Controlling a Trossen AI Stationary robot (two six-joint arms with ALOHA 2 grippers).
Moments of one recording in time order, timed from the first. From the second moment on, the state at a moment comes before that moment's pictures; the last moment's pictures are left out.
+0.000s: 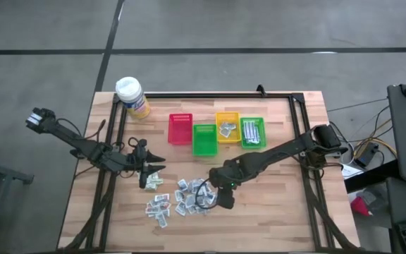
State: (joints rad) left arm -0.48 0.67 0.34 0.00 -0.54 -0.44; right arm 0.27 1.87 1.37 -0.67 -0.10 0.59
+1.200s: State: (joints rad) left arm -0.48 0.67 0.34 0.00 -0.54 -0.44; right arm 0.26 1.95 1.30 -0.56 -0.16 0.68
